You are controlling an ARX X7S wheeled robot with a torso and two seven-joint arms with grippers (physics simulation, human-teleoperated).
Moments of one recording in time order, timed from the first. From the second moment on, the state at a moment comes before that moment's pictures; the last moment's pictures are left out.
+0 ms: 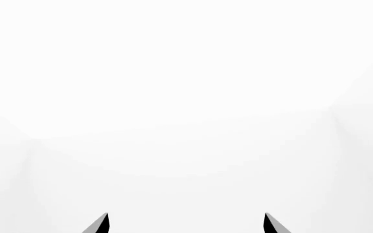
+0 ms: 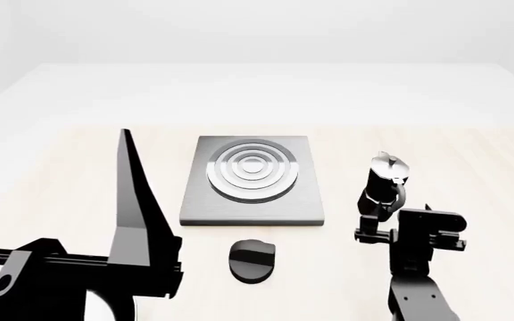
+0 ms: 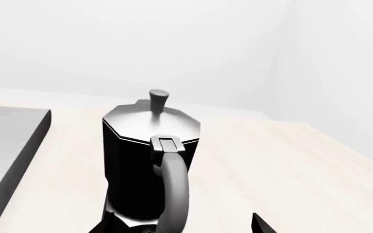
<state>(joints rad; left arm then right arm) -0.02 -0.10 0.12 1.03 0.10 -0.15 -0.04 0.57 0.27 -0.24 0.90 0.19 -0.29 0.29</state>
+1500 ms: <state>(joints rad) -0.03 -0.17 0.16 1.01 0.06 -0.15 -0.11 0.72 0.21 -0.22 1.15 0.14 -0.38 0.23</state>
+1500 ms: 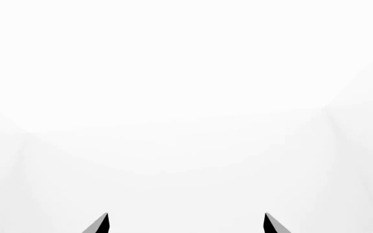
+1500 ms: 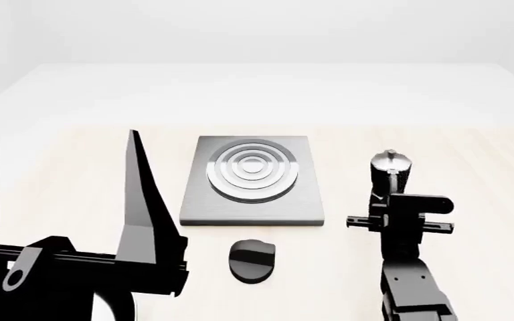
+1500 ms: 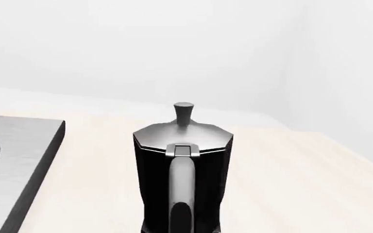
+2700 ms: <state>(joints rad) -0.01 -0.21 0.17 0.98 0.03 -0.11 -0.17 1.06 0.06 -0.22 1.31 0.05 -0.53 0.20</state>
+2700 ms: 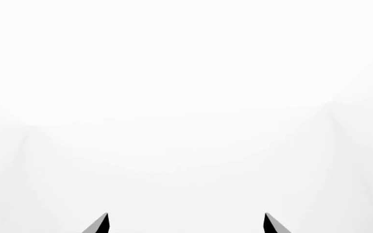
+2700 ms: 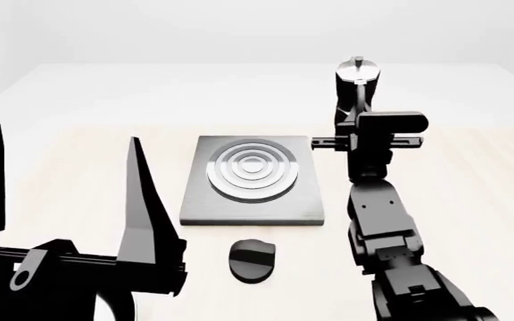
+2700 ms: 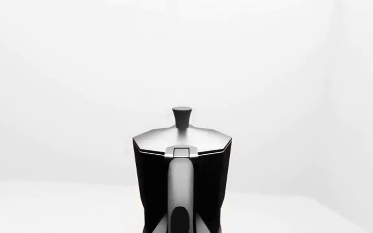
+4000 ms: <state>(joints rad) 0.02 -0.26 0.18 0.97 0.02 -0.10 -0.21 1.16 0.00 -1.52 1.15 1.29 -0.62 0.26</state>
